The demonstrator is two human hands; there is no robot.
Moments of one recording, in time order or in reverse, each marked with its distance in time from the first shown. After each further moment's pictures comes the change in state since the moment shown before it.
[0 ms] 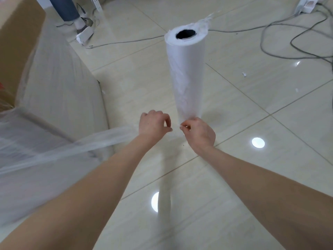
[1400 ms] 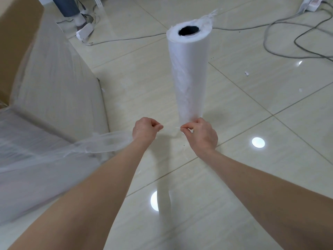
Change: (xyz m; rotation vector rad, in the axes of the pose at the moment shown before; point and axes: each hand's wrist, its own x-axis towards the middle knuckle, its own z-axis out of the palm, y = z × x) left_hand 0.002 -0.029 0.025 -0.466 -0.045 -0.496; right_hand -0.004 0.007 0.008 0.060 0.038 0.005
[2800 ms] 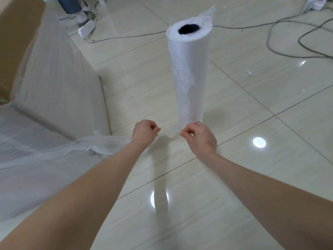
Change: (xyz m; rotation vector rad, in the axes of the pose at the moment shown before) left_hand 0.001 -0.017 0.003 0.038 -0.047 0.066; right_hand -0.008 0.007 0.004 0.151 -0.053 -0.046
